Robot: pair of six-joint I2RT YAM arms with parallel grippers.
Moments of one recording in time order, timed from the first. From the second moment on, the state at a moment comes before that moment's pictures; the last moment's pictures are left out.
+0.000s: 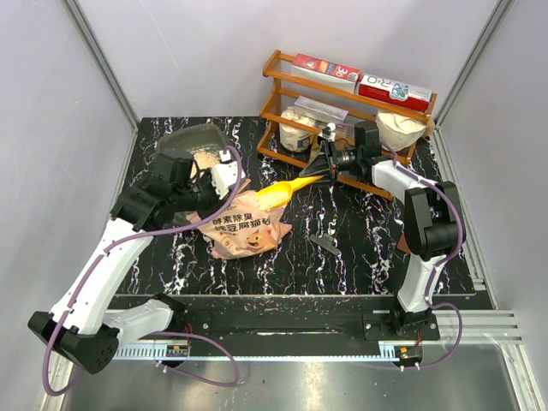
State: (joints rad) left arm -0.45 1.08 1.28 -0.91 0.39 0.52; right arm 0.22 1.90 1.30 0.08 -1.41 1.02
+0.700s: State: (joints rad) left arm -0.38 0.97 1.25 -1.01 0.31 0.55; right arm 0.19 1.97 1.31 0.42 -1.32 1.31
